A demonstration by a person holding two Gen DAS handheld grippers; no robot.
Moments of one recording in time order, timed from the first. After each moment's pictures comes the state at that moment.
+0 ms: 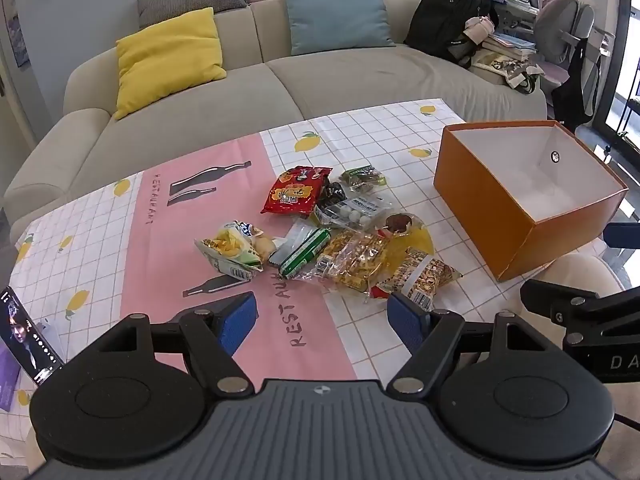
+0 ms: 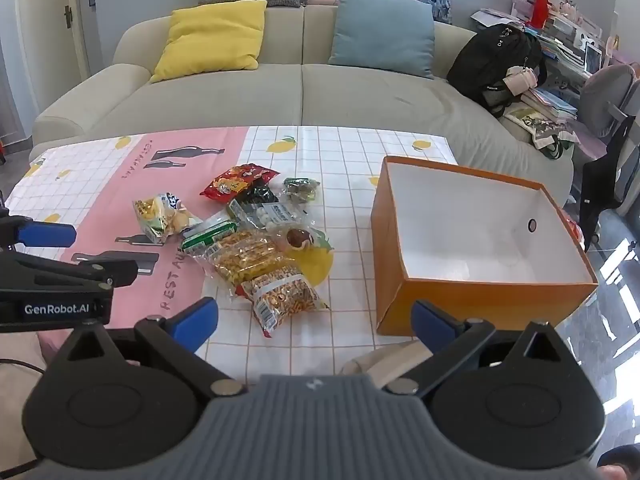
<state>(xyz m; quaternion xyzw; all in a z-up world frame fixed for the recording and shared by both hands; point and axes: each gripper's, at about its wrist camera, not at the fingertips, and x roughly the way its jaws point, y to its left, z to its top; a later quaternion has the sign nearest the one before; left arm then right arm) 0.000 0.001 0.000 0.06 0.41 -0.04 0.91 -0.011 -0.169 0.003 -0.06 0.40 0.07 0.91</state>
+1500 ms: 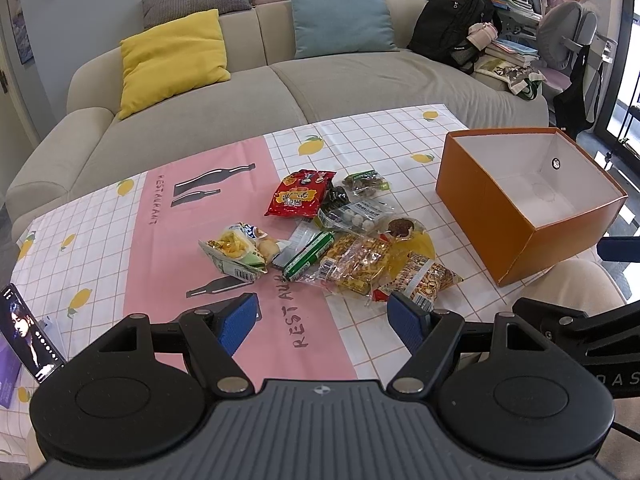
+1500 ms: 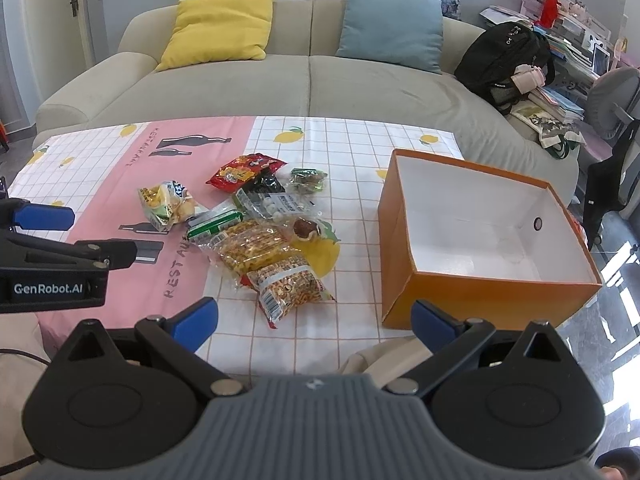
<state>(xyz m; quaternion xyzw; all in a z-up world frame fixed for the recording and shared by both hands) -0.001 0.006 0.008 0.06 0.41 -0.04 0.91 -0.010 -0.165 0.003 -0.07 0.41 0.08 0.91</state>
